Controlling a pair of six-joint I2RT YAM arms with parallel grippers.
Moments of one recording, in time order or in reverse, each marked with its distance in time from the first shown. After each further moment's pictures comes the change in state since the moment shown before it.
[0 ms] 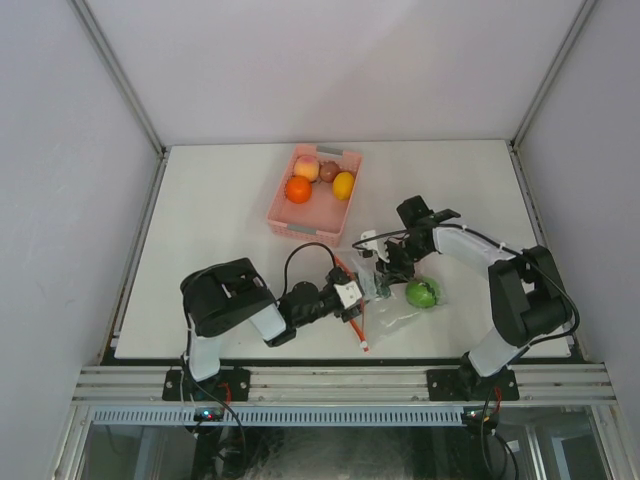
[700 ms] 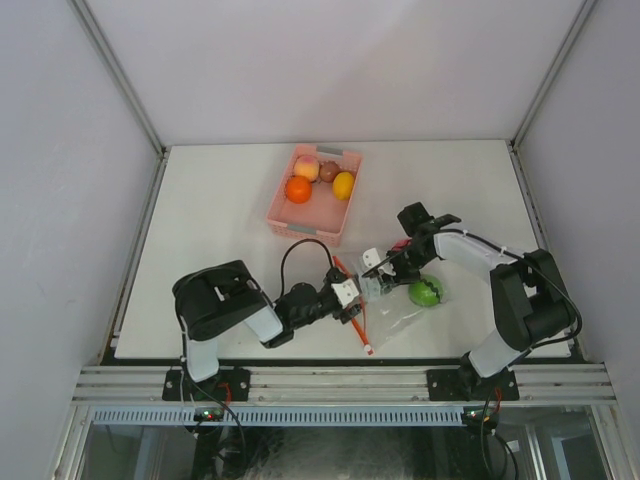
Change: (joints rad) left arm -0.007 -0.057 -0.029 -0.039 -0.027 -0.068; right arm 0.012 -0.021 -0.043 -0.031 0.080 -0.272
